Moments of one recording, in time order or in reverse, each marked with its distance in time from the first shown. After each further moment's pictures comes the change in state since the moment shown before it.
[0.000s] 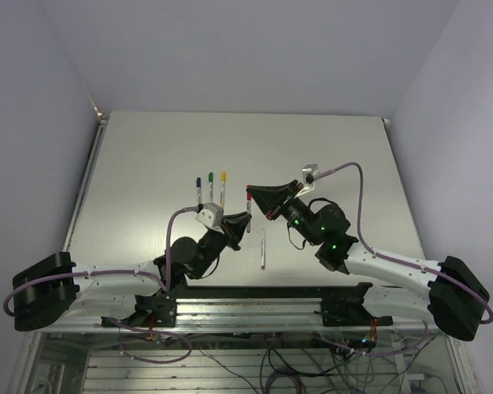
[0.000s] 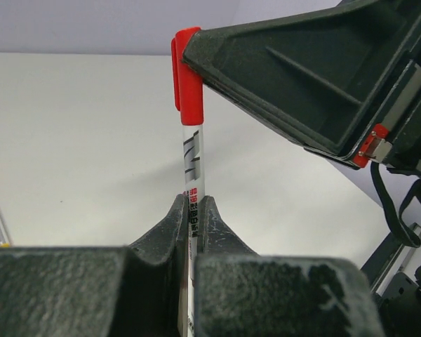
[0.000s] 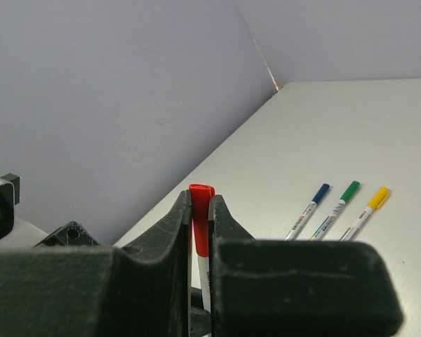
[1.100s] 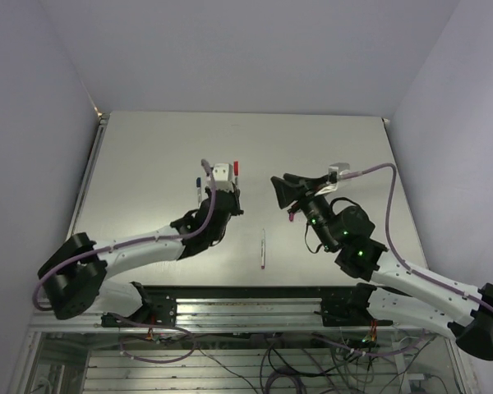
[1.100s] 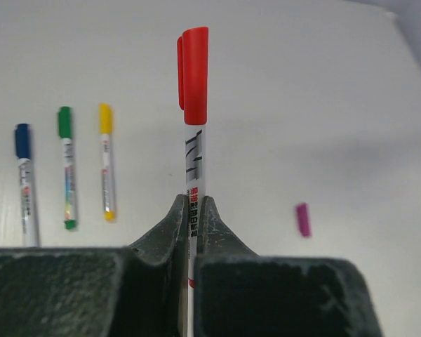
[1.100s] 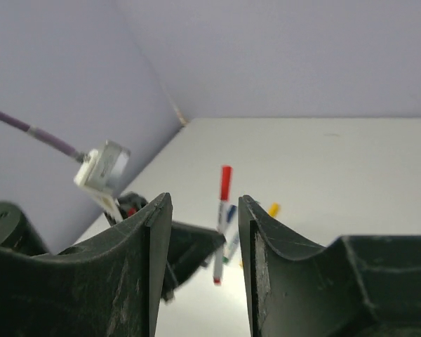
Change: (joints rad) left arm 0.223 0.212 0.349 -0.595 -0.106 -0.233; right arm 0.073 -0.240 0.128 -0.356 0.346 -0.233
